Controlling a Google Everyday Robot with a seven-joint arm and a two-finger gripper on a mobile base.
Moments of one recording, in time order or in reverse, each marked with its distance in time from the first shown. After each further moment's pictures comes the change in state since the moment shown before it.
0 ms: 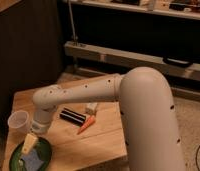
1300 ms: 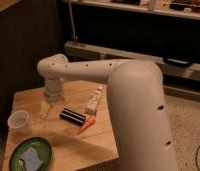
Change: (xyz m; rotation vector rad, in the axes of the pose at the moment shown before) arm -0.003 -0.121 -0.126 0.298 0.106 0.256
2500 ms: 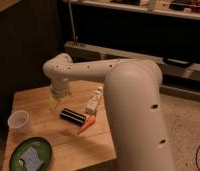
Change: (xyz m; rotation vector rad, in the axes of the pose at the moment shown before) arm -0.021 -0.076 0.007 0.201 -0.057 0.036
